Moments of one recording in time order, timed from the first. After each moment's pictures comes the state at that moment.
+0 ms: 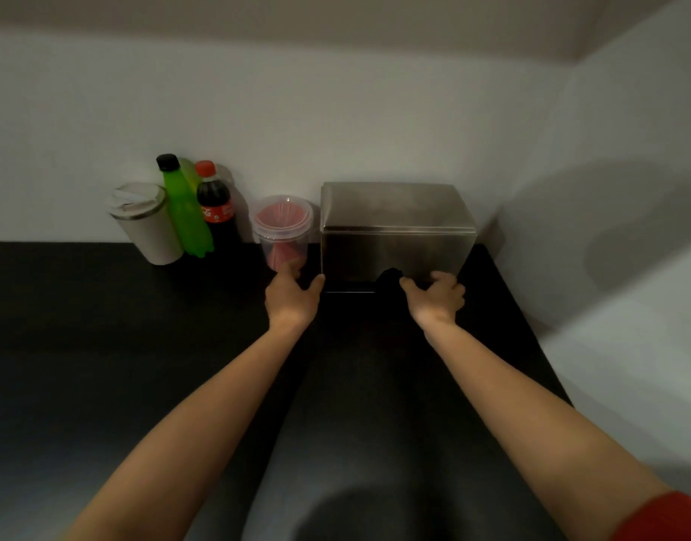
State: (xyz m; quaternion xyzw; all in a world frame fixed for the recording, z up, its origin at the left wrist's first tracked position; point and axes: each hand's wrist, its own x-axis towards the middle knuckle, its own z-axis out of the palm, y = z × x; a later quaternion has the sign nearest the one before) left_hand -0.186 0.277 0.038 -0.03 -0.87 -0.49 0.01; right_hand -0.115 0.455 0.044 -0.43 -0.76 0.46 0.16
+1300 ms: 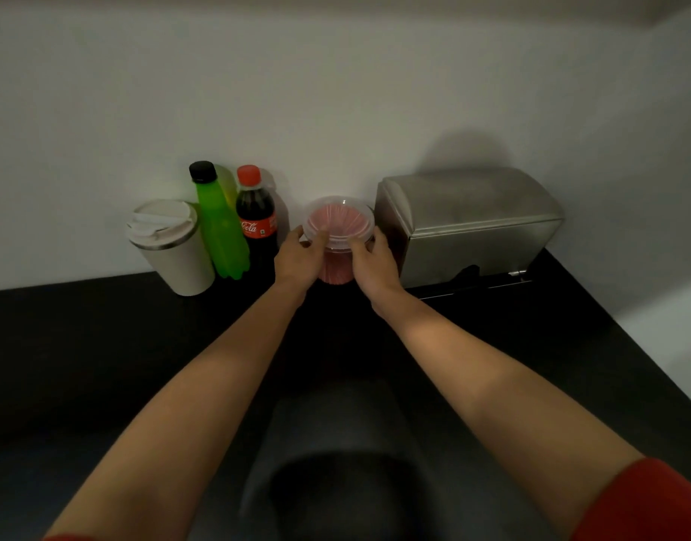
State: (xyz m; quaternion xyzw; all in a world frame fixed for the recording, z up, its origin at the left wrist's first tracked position) left_hand -0.334 0.212 0.042 -0.10 -0.80 -0.58 -0.11; right_hand -0.260 0.291 0.057 -0.32 -0.73 0.57 0.19
